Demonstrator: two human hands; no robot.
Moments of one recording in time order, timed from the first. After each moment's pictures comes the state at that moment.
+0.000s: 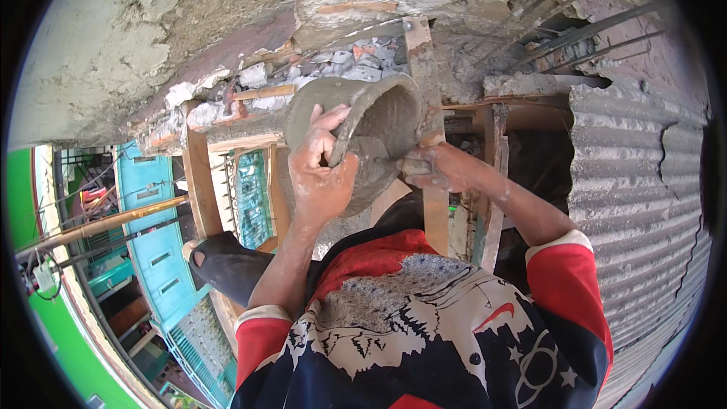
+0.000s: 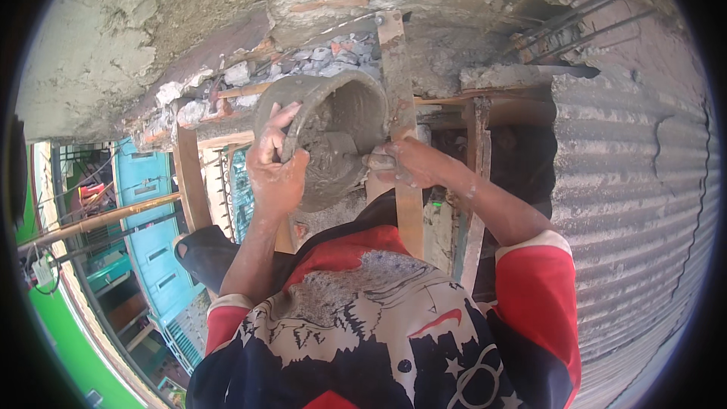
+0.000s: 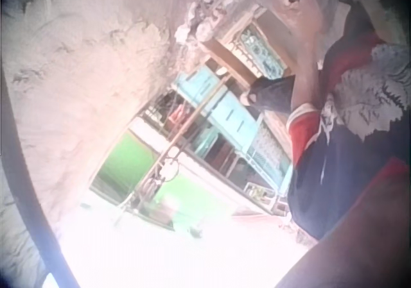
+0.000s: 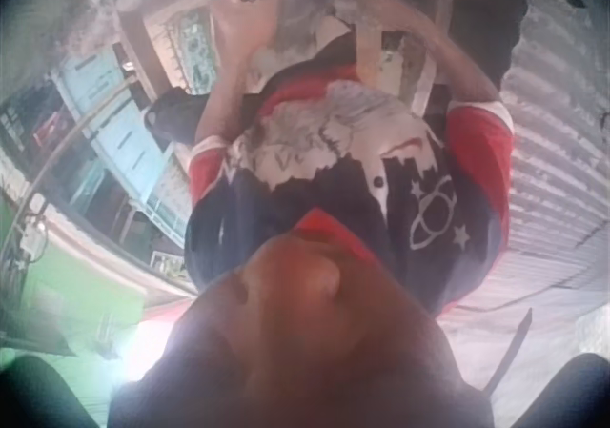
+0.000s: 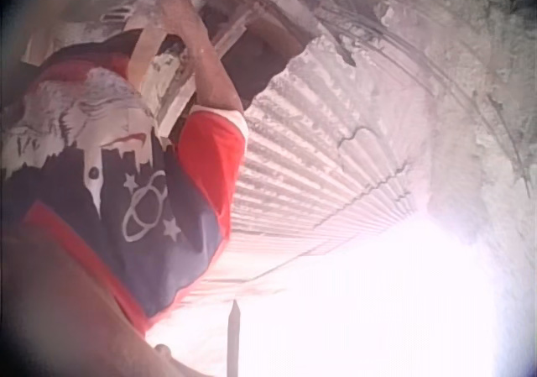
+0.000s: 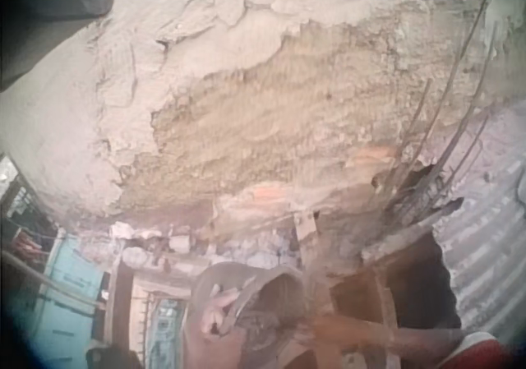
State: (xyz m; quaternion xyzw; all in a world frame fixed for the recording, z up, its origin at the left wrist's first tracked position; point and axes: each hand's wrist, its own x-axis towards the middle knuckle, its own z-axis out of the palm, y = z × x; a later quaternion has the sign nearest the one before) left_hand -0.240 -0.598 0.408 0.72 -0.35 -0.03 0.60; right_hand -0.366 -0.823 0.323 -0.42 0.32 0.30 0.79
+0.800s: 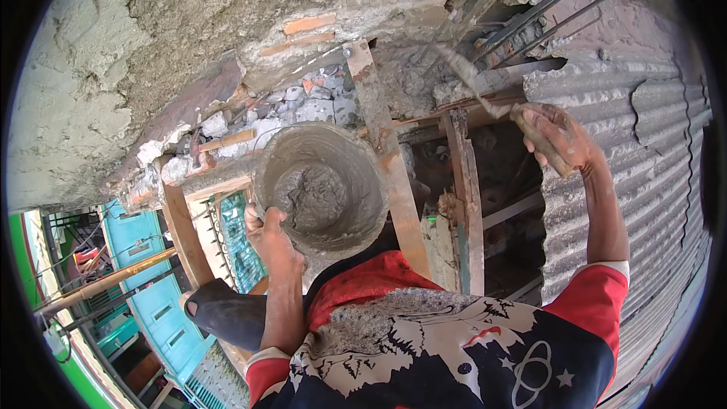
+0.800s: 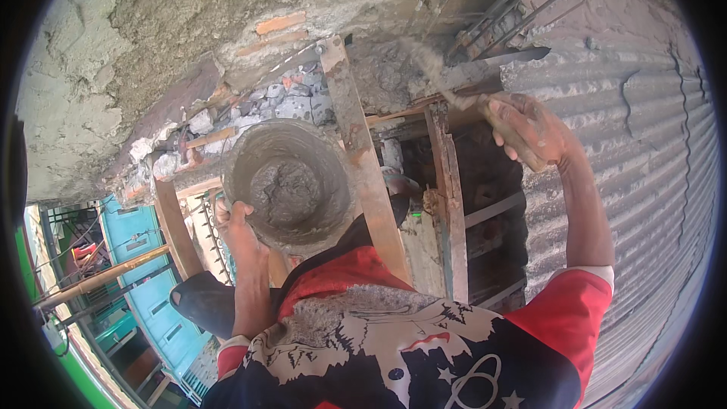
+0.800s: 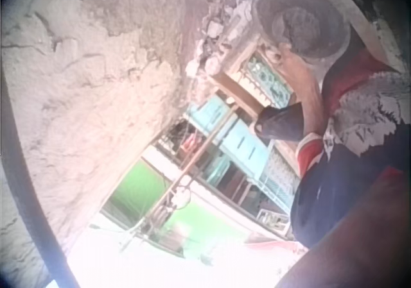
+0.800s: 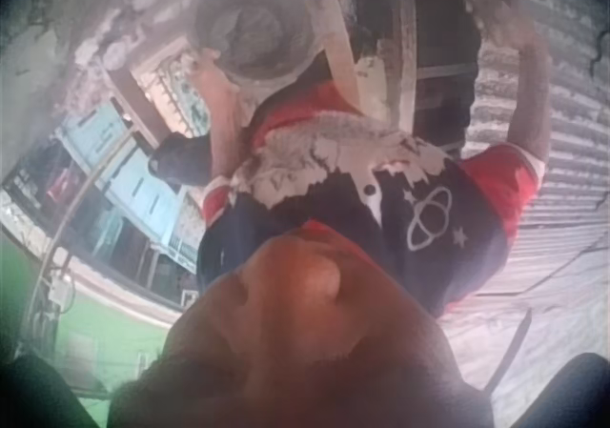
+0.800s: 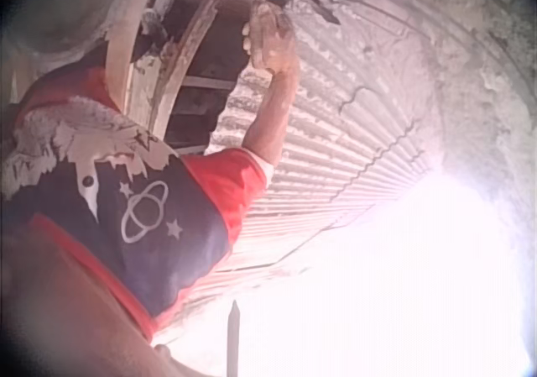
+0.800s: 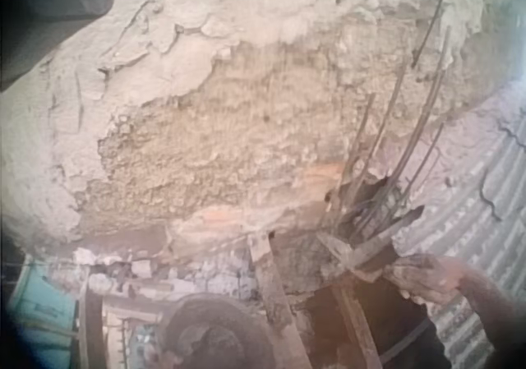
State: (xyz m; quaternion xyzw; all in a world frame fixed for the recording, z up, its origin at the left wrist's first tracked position) left_hand -0.269 -0.577 0.363 0.59 0.13 -0.11 0.79; right_hand -0.454 -0.975 0.537 -0.76 0.38 0.13 0.52
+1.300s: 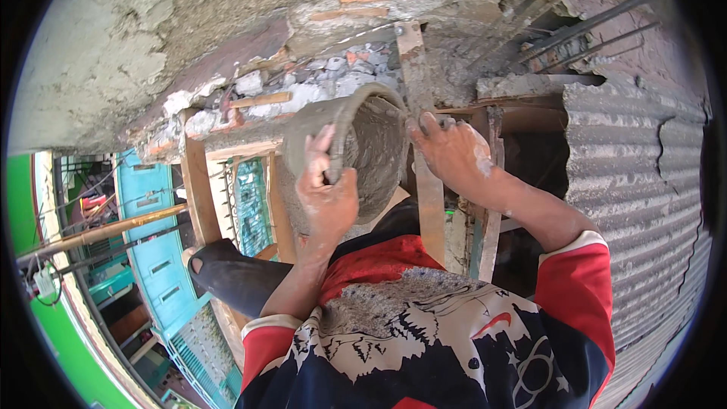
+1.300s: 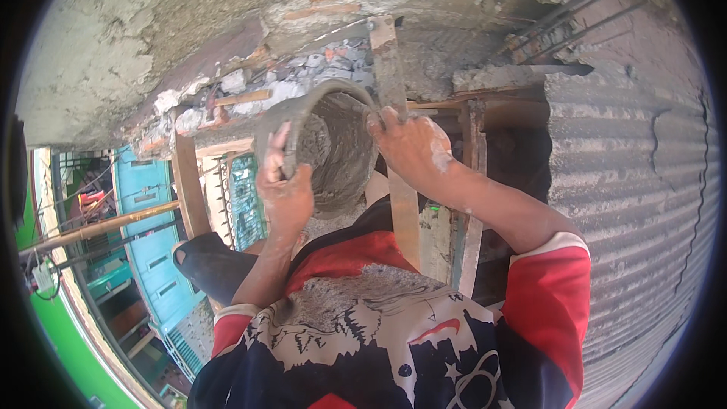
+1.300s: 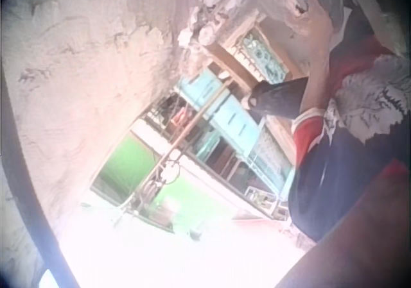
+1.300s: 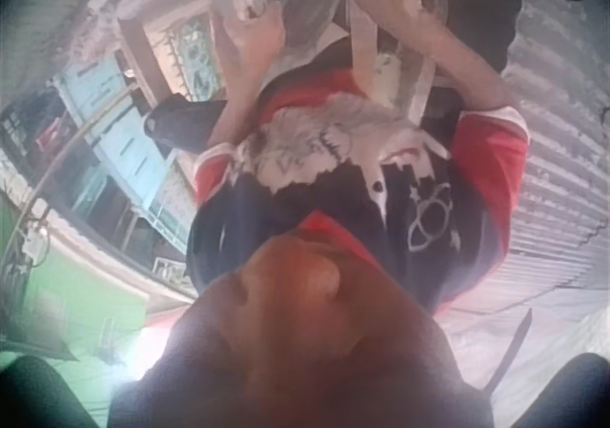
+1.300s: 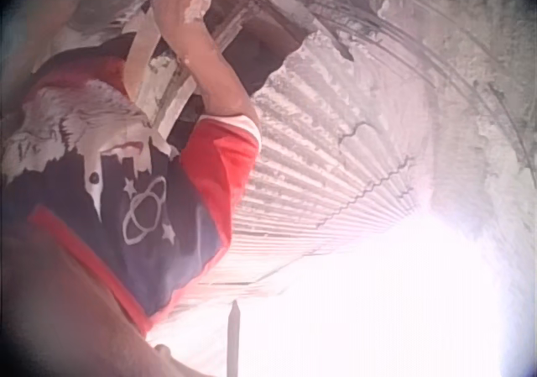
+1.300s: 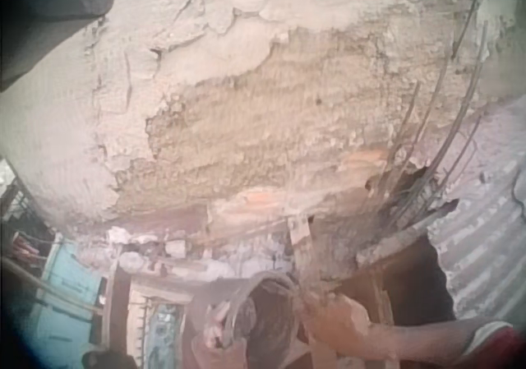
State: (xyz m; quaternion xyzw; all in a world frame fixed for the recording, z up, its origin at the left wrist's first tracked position) left_hand -0.274 -0.600 0.385 0.76 -0.22 0.00 0.61; right_hand -0.351 -0.821 0.417 -0.99 -0.07 0.08 -0.05
